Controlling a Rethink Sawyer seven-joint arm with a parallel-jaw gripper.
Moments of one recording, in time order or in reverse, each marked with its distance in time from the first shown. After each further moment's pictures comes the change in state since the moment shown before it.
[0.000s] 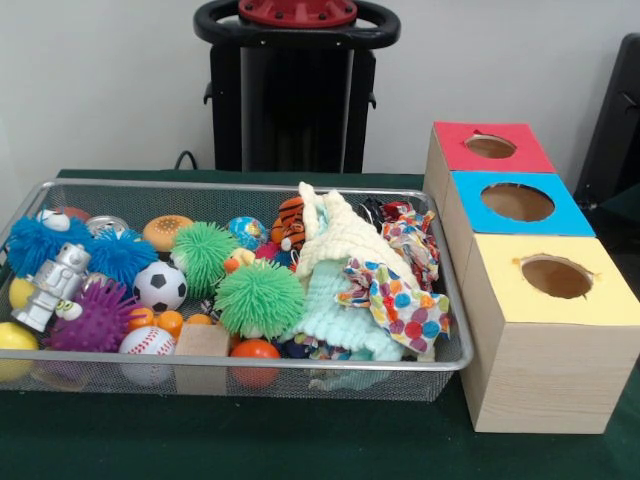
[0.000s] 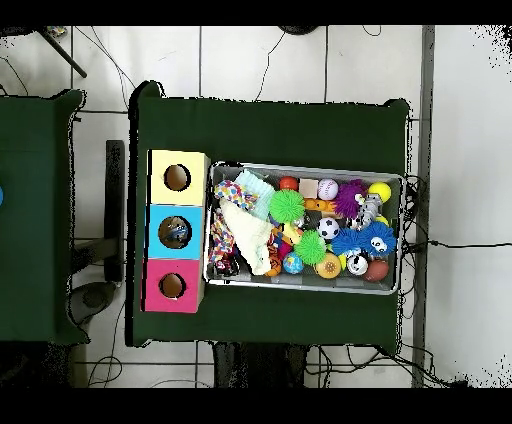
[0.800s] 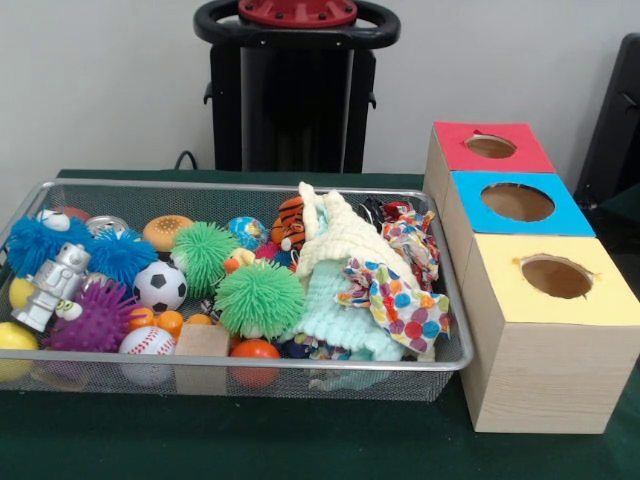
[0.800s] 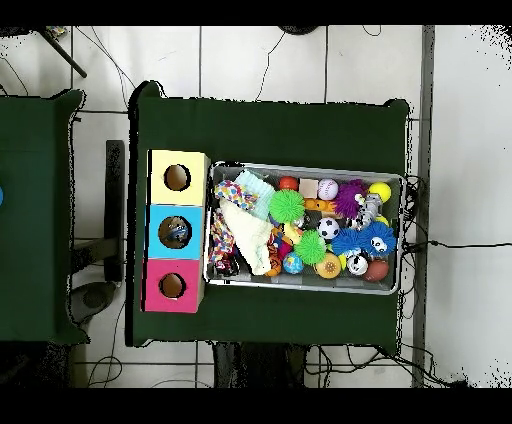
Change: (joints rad) arm -0.105 -0.533 -0.413 0.212 -0.656 -0.031 -0.020
